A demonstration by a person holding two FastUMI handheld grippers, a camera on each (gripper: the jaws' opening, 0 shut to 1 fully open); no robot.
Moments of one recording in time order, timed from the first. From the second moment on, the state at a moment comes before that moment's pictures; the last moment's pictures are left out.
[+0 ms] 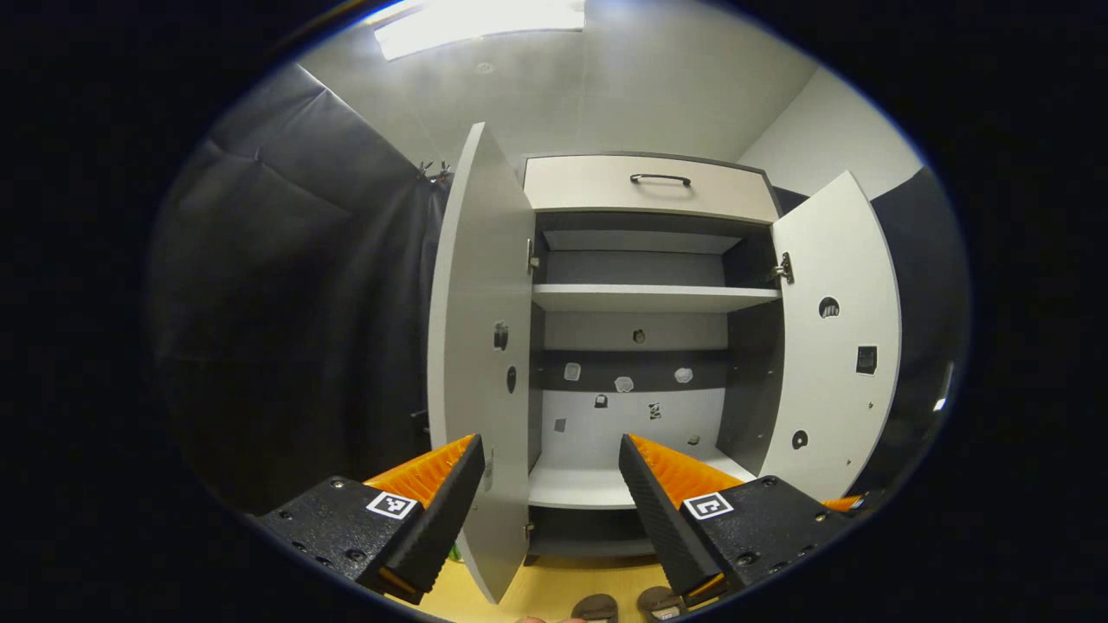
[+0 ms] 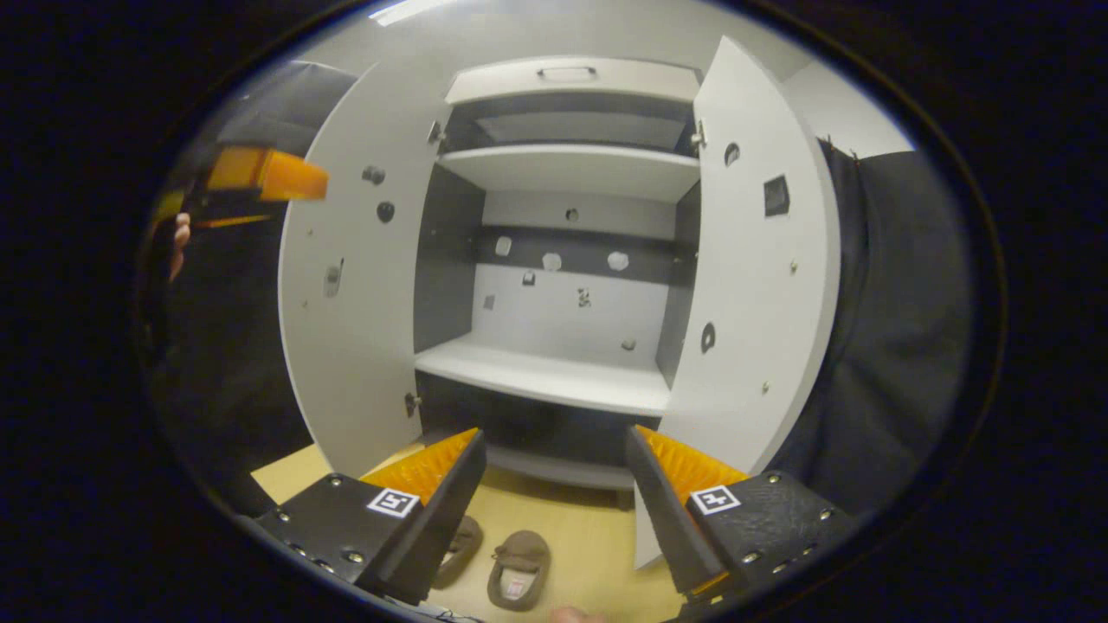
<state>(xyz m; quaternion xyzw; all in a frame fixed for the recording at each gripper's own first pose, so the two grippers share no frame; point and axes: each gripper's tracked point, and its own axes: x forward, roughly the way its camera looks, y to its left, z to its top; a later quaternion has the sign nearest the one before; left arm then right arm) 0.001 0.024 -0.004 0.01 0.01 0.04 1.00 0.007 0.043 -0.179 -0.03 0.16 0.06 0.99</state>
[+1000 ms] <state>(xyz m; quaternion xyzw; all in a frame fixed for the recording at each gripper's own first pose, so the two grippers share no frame) -0.088 0.169 0.005 0.08 0.04 0.25 0.96 -0.041 0.112 -0.494 0.04 0.48 0.13 0.87</state>
